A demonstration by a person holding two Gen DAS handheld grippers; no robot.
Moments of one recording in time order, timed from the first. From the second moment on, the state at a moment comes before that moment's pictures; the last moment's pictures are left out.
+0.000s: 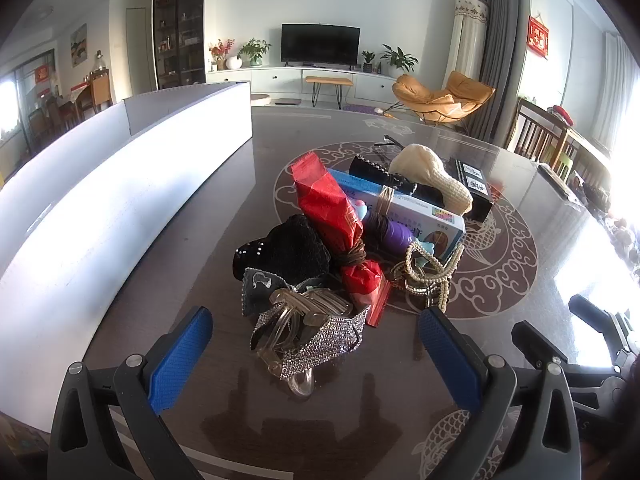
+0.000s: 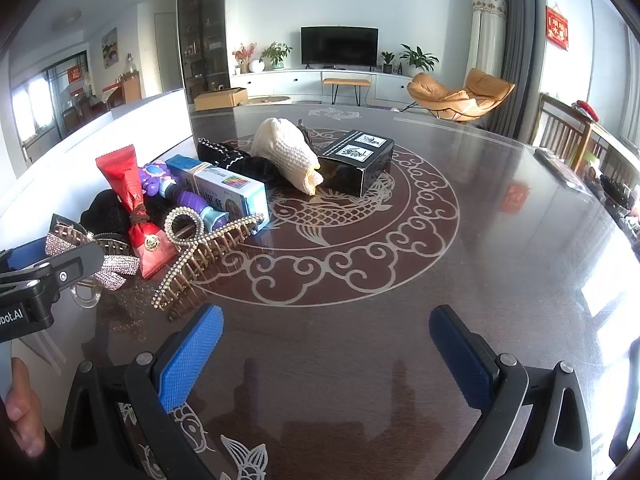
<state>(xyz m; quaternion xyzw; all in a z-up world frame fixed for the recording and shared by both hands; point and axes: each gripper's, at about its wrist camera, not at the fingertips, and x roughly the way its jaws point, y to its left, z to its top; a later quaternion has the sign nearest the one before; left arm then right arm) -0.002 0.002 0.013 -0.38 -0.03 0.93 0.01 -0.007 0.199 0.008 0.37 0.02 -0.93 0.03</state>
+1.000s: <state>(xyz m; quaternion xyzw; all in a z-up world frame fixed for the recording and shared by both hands) -0.006 -0.005 -0.001 -0.41 -0.02 0.91 -0.02 -0.004 0.206 0.009 0.36 0.00 -0.93 0.04</state>
